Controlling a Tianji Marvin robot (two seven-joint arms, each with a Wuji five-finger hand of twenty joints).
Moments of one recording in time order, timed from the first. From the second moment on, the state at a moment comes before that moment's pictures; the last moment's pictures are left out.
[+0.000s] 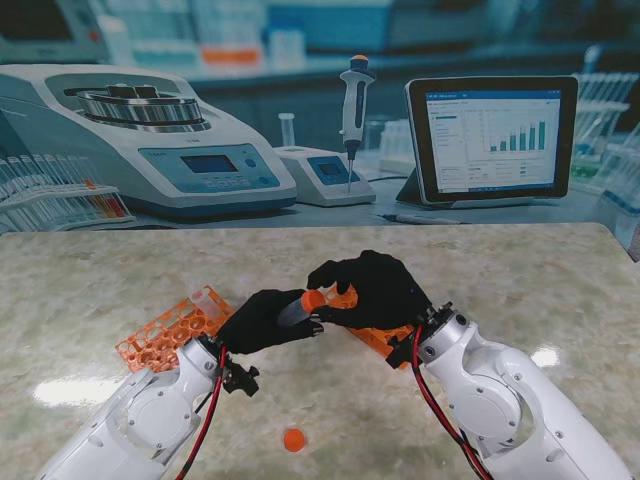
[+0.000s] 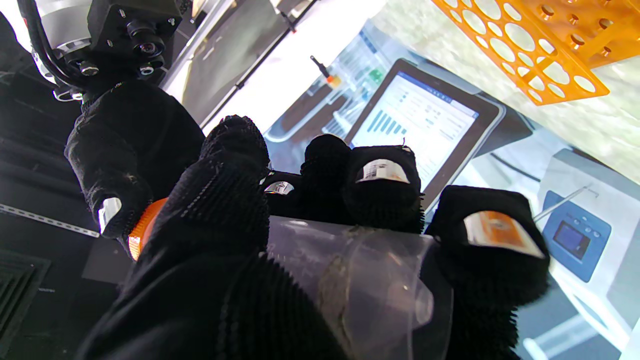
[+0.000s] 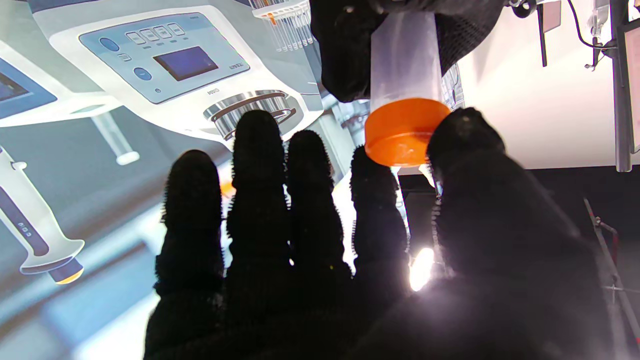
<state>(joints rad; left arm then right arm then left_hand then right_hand) 1.58 -1.12 -1.12 -1.63 0.34 -0.54 0.04 -1.61 -1.10 1.20 -1.90 -0.75 -0.39 -0.12 0.98 -0.33 0.14 -0.01 0.65 0.08 1.26 1.48 1.05 0.03 0.92 1.18 1.08 0.04 1.25 1.14 1.03 0.22 1.73 0.68 0.71 -0.50 0.45 -0.17 0.72 -0.06 0.71 0.29 1.05 0.05 0.32 0.55 1.03 0.06 0.44 0.74 0.60 0.16 1.13 0.64</state>
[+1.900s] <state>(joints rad) 1.58 -1.12 -1.12 -1.63 0.35 -0.56 0.05 -1.53 -1.12 1.12 -1.85 -0.73 -0.28 -0.17 0.98 -0.33 0.14 -0.01 0.65 0.08 1.26 1.48 1.05 0.03 0.92 1.18 1.08 0.04 1.25 1.14 1.03 0.23 1.73 0.68 0.56 -0.29 0.33 -0.14 1.07 -0.21 0.76 0.43 1.27 0.02 0.37 0.53 1.19 0.06 0.55 0.75 0.71 0.16 1.19 0.64</state>
